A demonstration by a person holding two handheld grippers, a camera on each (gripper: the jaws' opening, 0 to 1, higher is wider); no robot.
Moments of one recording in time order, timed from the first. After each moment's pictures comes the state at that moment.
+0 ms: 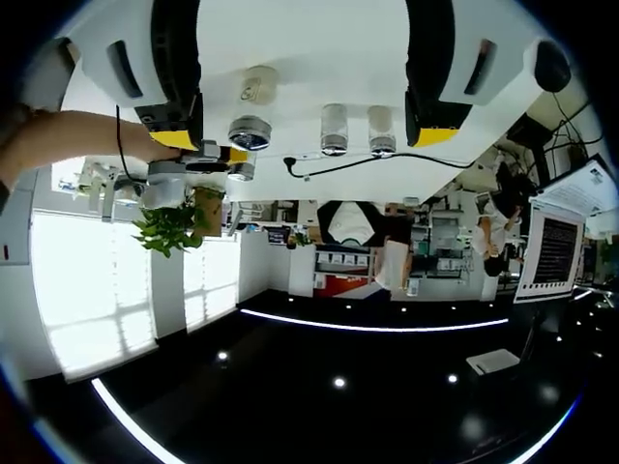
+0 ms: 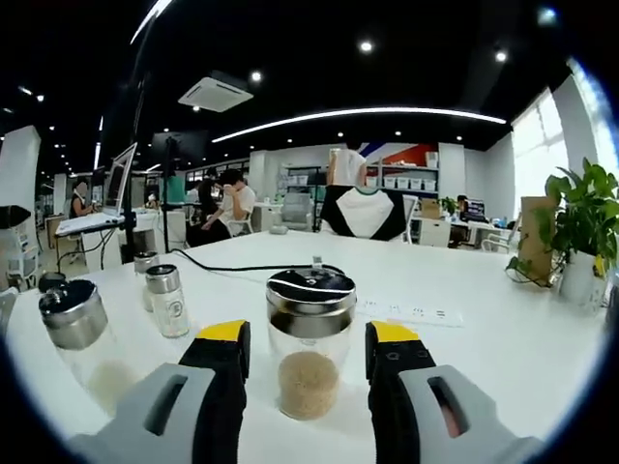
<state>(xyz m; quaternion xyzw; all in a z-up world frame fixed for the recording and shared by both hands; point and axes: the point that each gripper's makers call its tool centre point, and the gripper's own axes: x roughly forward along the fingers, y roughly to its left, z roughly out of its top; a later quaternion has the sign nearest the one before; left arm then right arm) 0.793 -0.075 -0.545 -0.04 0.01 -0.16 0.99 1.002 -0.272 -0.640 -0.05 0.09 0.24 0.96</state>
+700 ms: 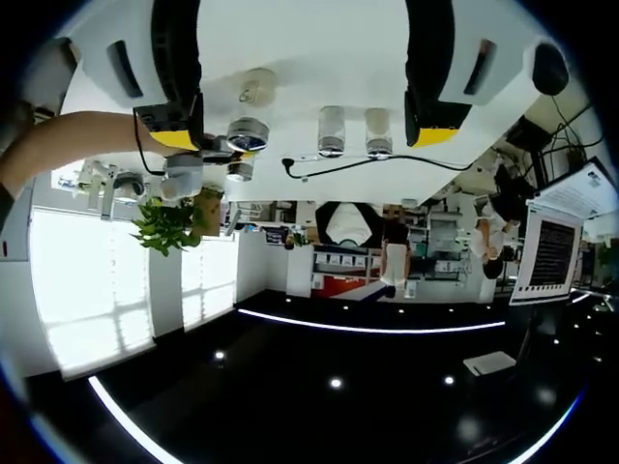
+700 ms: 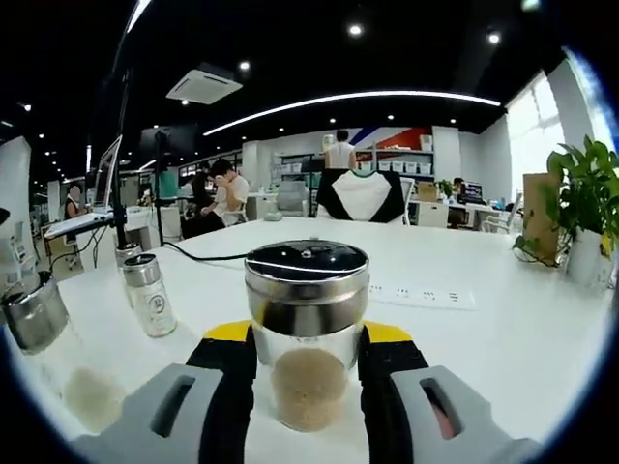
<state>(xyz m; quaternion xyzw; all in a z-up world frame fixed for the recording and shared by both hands) 0.788 -0.072 -0.545 -0.04 0.01 -0.15 0.99 1.020 -0.266 -0.659 -0.04 0.11 0.24 0.96</state>
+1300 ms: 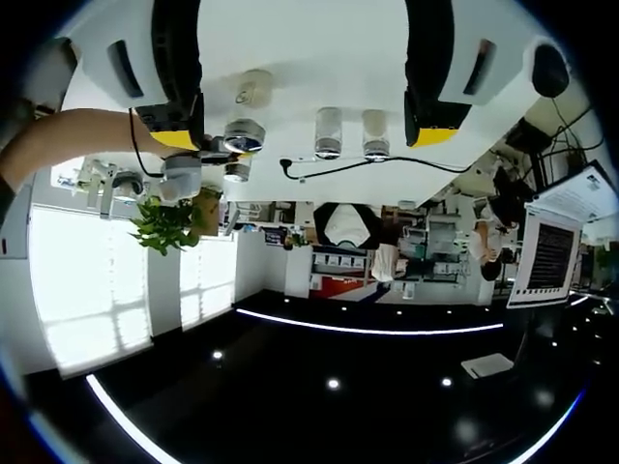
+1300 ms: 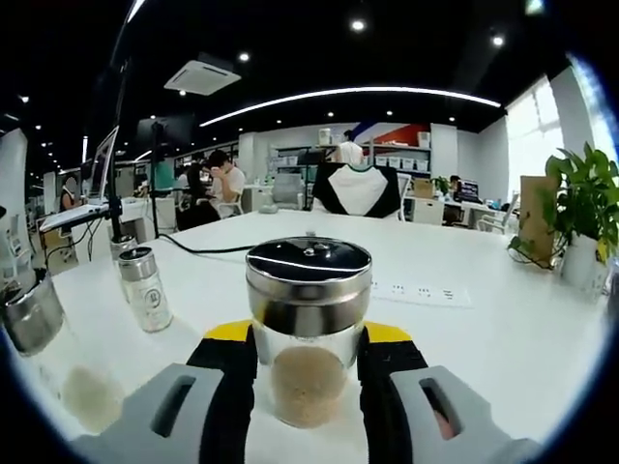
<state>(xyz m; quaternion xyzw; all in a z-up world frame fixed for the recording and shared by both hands) 0.792 -0.068 -0.548 -0.05 0.02 -0.15 0.99 1.019 -0.269 -0.661 -0.04 0.13 0.22 0.97</state>
